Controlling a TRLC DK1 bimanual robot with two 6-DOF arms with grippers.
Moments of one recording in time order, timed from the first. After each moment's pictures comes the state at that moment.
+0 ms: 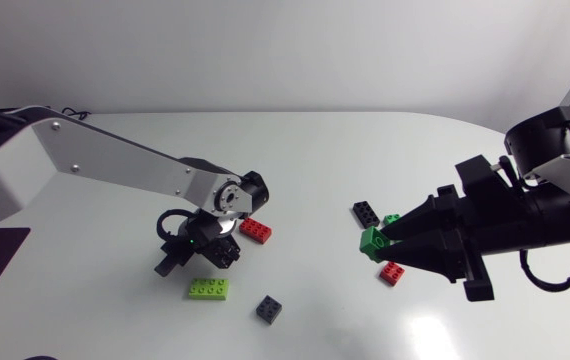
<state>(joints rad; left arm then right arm) -0.61 2.02 1.20 -0.83 -0.71 1.37 0.08 1.11 0.77 -0.70 -0.96 -0.84</state>
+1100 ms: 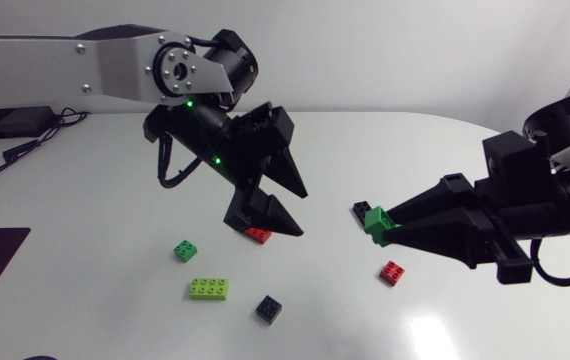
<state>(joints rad) -0.57 1.76 1.51 -0.93 0.71 1.03 0.03 1.10 0.83 -0.76 -1.18 -0.79</state>
